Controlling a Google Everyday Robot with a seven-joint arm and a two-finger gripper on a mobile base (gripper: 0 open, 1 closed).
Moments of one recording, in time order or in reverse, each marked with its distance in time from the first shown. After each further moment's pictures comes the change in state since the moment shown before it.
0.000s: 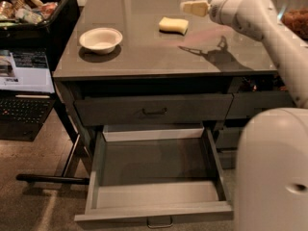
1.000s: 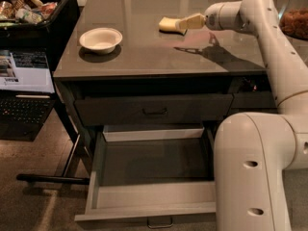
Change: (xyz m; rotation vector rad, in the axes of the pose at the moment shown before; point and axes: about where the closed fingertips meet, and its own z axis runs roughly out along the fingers) arm 0.048 0.024 0.018 -0.235 0.175 -0.146
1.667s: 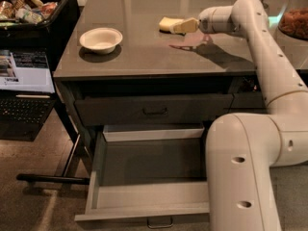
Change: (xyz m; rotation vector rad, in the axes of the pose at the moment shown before) arm 0.013 0.009 0.026 -0.022 0.014 0.000
